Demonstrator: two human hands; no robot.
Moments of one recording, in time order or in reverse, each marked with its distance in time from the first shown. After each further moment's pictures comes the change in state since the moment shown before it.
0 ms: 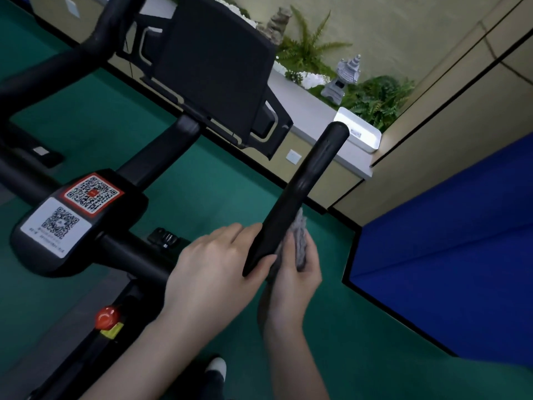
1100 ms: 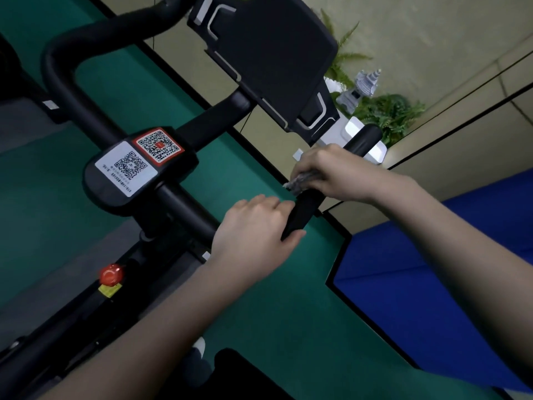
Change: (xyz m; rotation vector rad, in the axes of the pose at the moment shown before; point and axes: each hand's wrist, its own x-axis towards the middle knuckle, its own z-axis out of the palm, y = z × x) left_hand -0.001 -0.005 0.008 -0.034 -0.030 -0.053; right_hand 0.076 -0.121 0.080 -1.764 -1.431 -0.899
